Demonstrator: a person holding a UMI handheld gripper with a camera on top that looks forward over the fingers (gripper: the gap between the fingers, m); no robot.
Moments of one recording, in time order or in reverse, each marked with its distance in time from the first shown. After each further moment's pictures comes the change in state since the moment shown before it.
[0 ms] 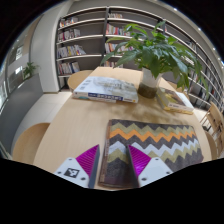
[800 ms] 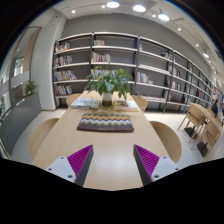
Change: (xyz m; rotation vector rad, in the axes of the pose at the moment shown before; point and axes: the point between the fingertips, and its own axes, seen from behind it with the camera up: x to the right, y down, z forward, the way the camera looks) arm 0.164 0.114 -0.392 0.221 0.079 0.065
